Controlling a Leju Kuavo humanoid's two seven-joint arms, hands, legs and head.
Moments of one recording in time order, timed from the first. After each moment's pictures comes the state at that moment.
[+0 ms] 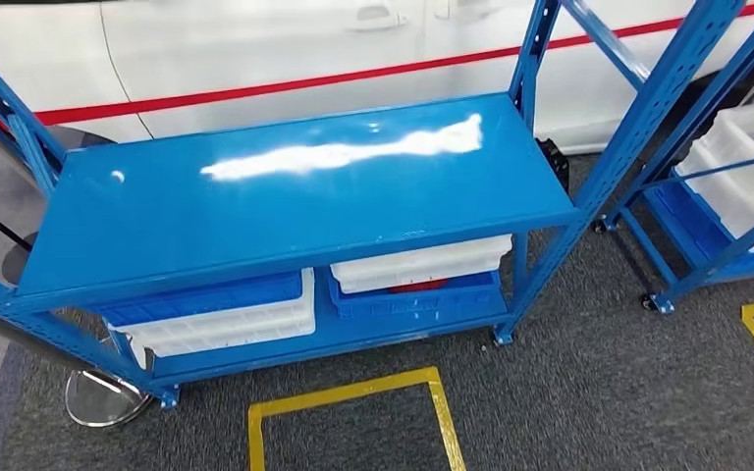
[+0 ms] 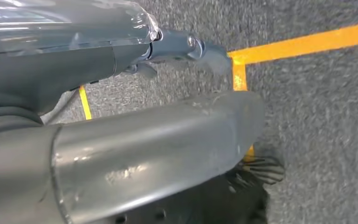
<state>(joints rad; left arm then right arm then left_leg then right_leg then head) -0.04 -0.06 1.30 -0.24 -1.12 -0.17 -0.20 -0.04 0.05 -1.32 -0.21 1.33 0.10 -0.25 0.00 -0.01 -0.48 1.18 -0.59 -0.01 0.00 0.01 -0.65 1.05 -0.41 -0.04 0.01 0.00</state>
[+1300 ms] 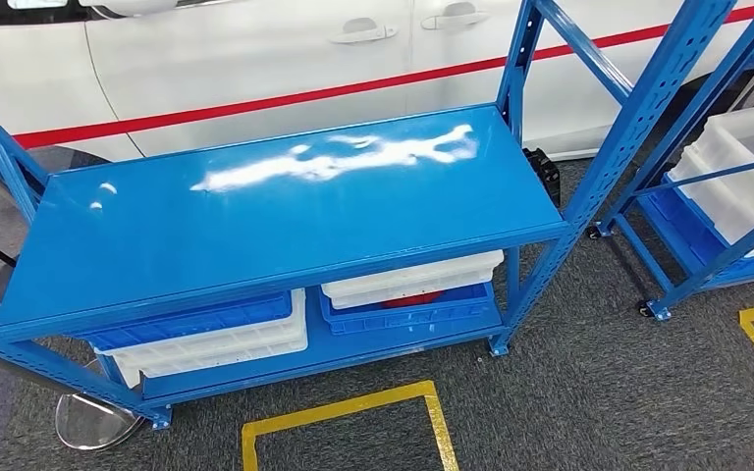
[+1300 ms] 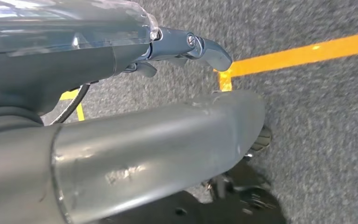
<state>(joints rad) -0.04 -0.07 1.30 -0.24 -1.15 -0.09 -0.20 -0.04 0.06 -1.32 -0.21 1.34 0.05 -0.20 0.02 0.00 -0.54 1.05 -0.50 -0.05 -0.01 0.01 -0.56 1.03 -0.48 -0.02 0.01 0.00</state>
